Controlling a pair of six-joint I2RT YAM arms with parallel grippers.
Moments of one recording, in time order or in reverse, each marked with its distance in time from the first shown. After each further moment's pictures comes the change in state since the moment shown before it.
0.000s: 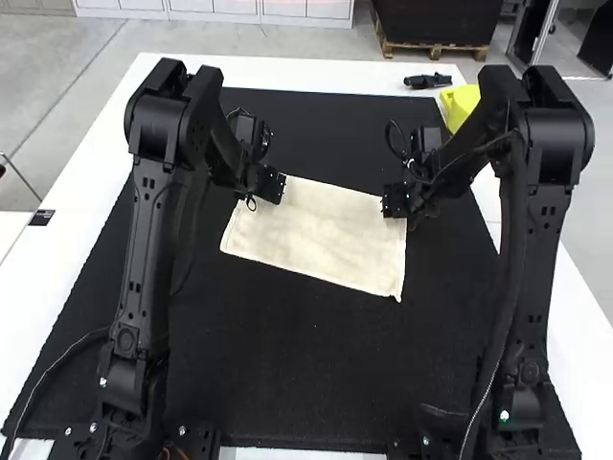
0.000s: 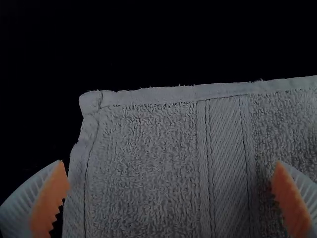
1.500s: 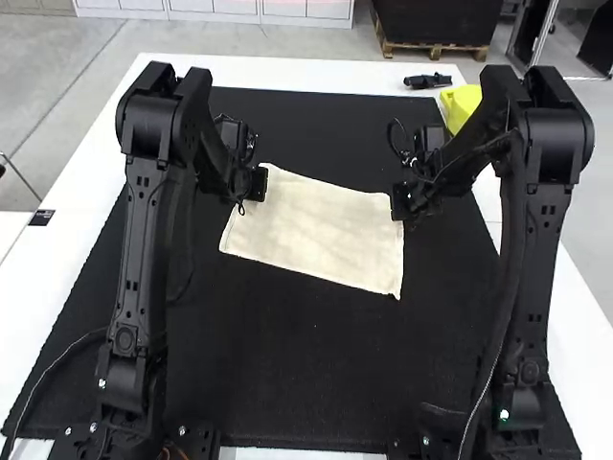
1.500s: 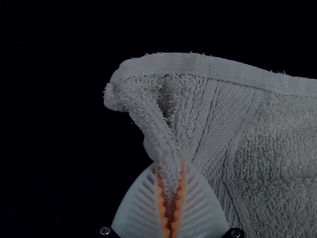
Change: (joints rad) left arm 0.078 0.011 -0.054 0.068 0.151 -0.111; right arm -0.024 0.016 0.017 -0.016 -0.114 -0.040
